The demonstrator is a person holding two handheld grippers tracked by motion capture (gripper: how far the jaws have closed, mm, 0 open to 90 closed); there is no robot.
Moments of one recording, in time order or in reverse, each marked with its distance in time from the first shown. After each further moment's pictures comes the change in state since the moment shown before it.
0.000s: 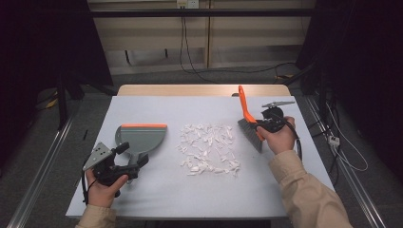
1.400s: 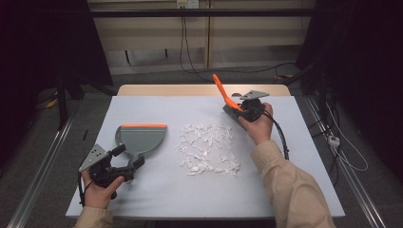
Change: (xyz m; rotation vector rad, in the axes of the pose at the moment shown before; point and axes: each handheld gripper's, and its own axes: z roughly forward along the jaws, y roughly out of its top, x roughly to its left) left arm 0.011 -0.009 -0.004 0.014 0.007 -0.026; right arm 0.024 0.040 0.055 -0.184 -0.033 -0.286
